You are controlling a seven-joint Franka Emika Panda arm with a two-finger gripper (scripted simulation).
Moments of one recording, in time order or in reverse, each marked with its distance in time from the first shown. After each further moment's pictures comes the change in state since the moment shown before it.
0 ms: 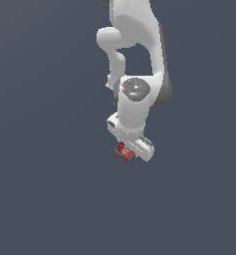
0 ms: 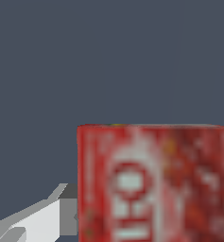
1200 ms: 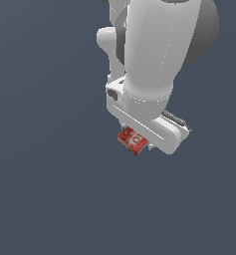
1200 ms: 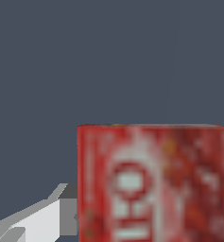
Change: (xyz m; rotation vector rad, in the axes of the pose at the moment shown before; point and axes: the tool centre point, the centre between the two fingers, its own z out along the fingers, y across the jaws) arm 0.036 -0.050 -0.170 0.001 0.000 0.000
